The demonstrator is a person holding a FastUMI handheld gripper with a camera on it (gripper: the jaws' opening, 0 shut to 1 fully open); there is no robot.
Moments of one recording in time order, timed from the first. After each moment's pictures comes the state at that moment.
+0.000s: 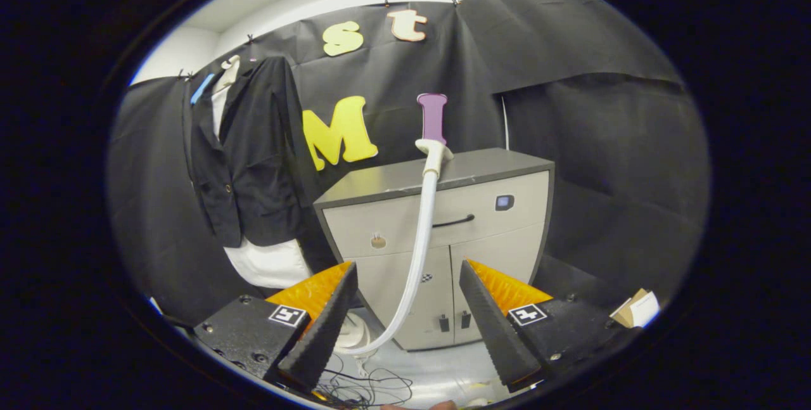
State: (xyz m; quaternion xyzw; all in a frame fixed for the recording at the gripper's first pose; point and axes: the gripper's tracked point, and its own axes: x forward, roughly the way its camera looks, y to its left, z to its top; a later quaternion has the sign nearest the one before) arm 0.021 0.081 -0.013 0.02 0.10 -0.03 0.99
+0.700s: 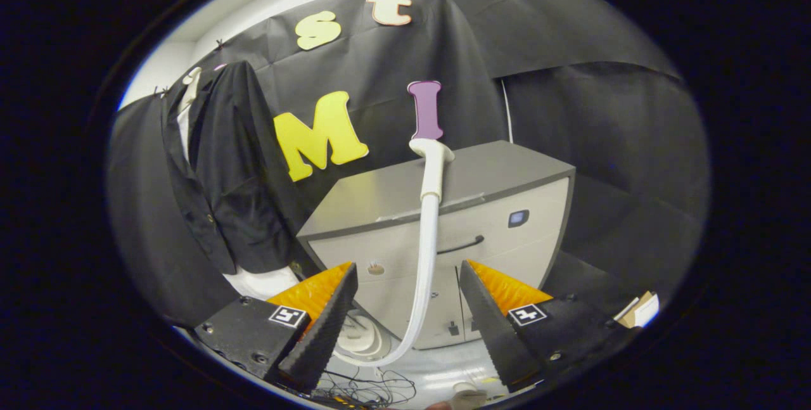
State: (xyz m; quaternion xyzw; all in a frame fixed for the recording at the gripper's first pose) arm 0.125 0.069 0.046 0.06 0.16 -0.02 0.99
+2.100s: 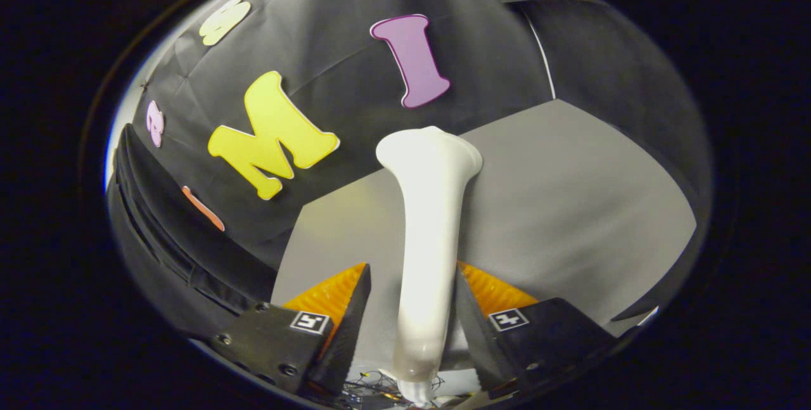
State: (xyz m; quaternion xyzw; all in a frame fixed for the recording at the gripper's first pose) arm 0.369 0.020 0.072 0.16 0.31 0.02 0.94
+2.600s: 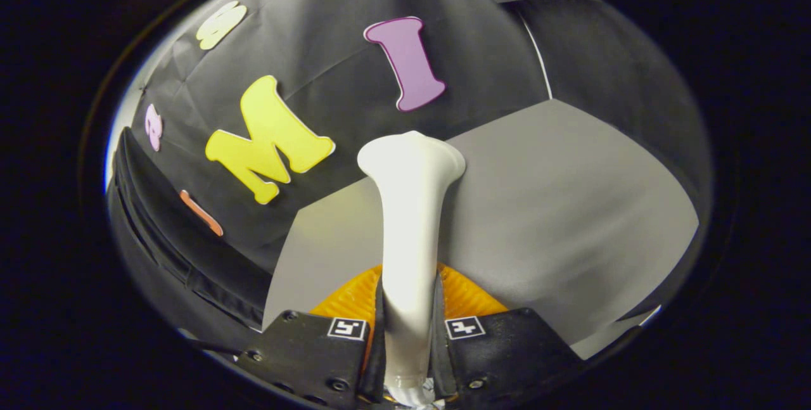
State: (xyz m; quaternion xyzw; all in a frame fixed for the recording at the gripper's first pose) arm 0.371 0.015 0.071 0.15 0.29 0.03 0.95
